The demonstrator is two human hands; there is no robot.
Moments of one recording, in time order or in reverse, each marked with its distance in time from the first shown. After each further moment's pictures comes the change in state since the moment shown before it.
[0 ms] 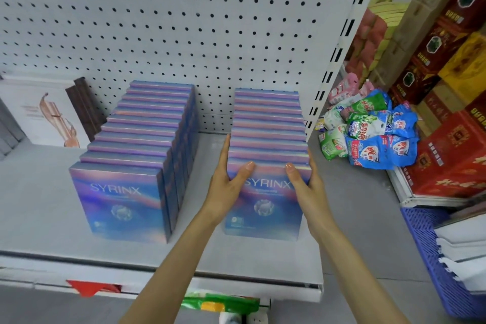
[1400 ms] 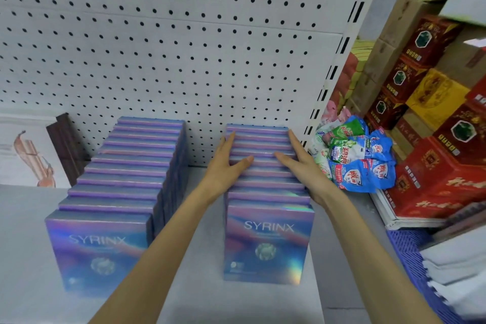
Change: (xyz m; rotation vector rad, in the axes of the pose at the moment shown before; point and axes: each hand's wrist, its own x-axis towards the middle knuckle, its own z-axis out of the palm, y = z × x) left_hand 0.089 0.057 -0.009 0.335 -0.081 0.046; right_hand 0.100 -0.060 0.000 -0.319 -0.220 0.046
